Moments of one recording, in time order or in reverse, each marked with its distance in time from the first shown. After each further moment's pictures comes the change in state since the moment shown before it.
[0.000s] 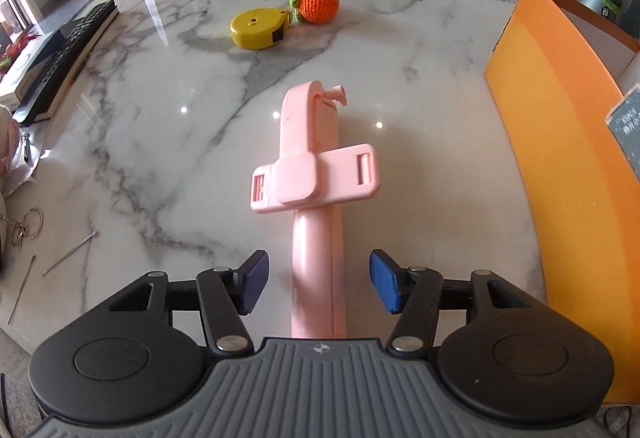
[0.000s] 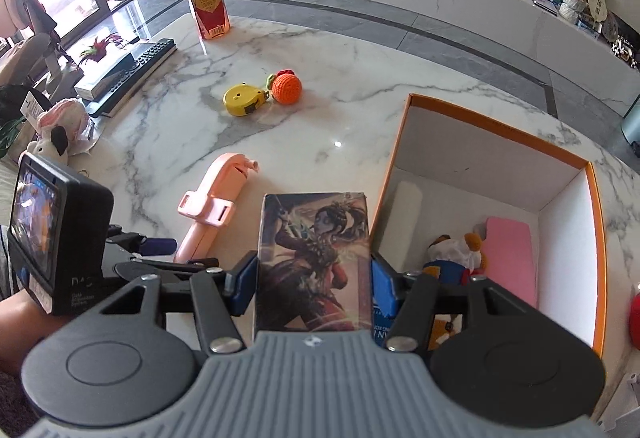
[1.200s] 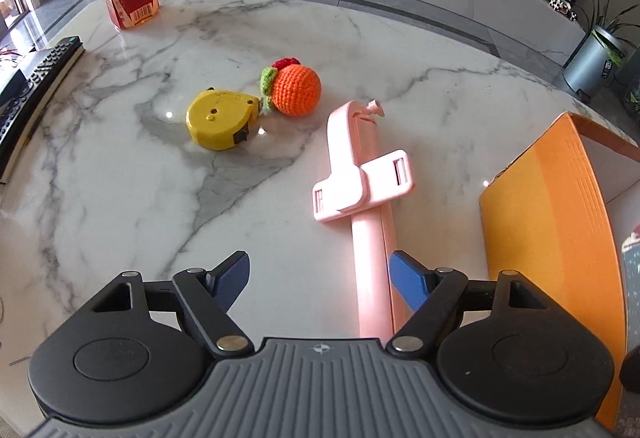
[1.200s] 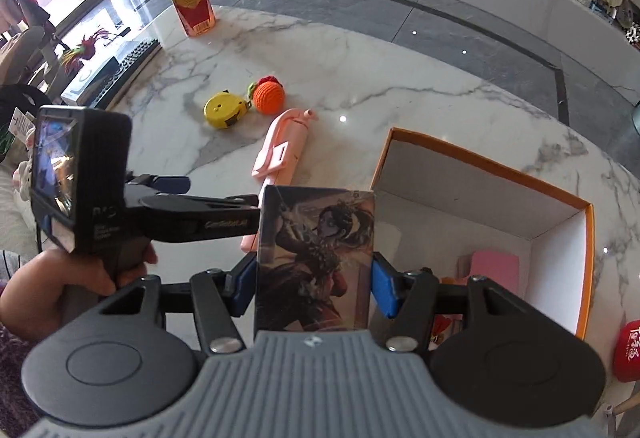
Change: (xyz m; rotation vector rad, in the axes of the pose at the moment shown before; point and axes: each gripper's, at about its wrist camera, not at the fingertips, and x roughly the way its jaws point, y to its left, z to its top) left arm 0.033 -0.010 0.093 -0.099 -0.033 -0.067; right arm 0.026 -0.031 0.075 -0.032 0.133 0.032
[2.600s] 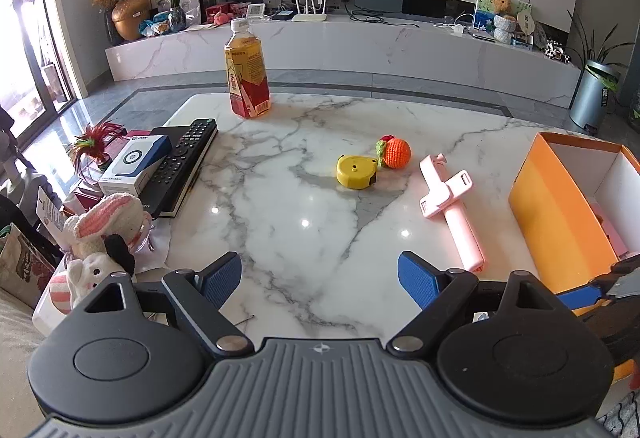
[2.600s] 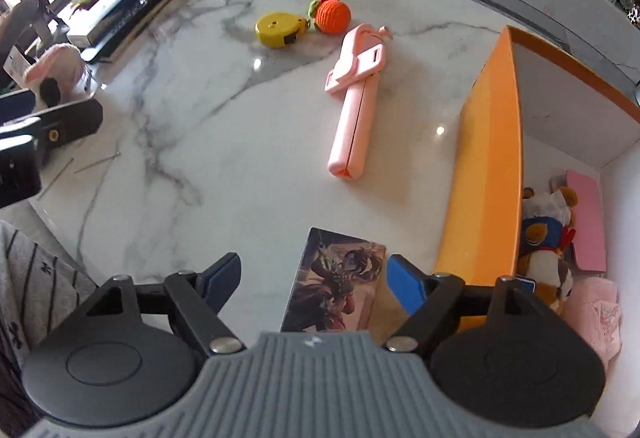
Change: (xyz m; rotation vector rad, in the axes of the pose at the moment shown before) left arm -0.154 0.092 -0.083 0.098 -0.321 0.110; right arm 0.068 0.106 -0.064 0.045 0.070 -0.065
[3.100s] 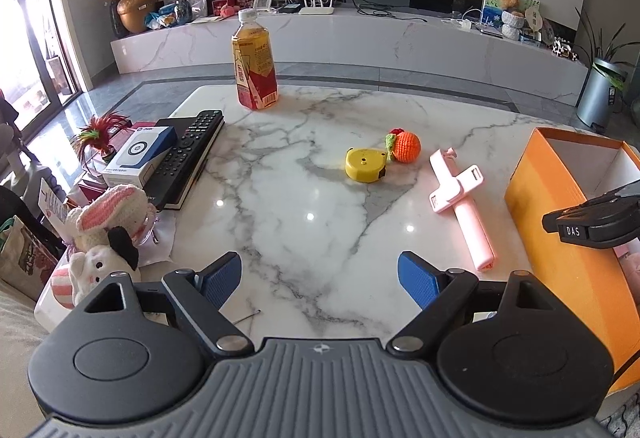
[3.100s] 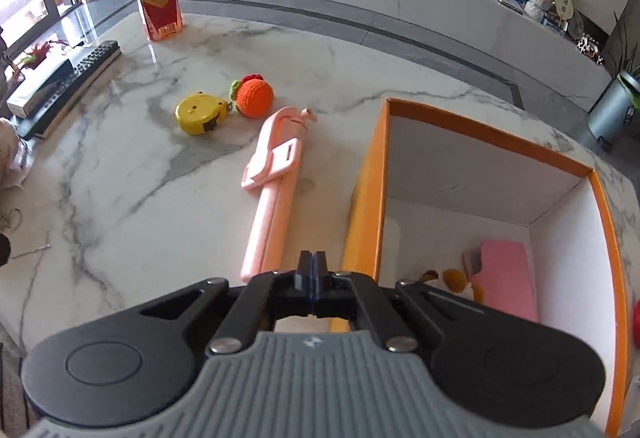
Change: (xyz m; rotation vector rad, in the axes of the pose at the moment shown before) left arm 0.007 0.004 -0.001 -0.010 0.021 0.016; right arm 0.002 -0.040 0.044 -0.009 -0.210 -0.198
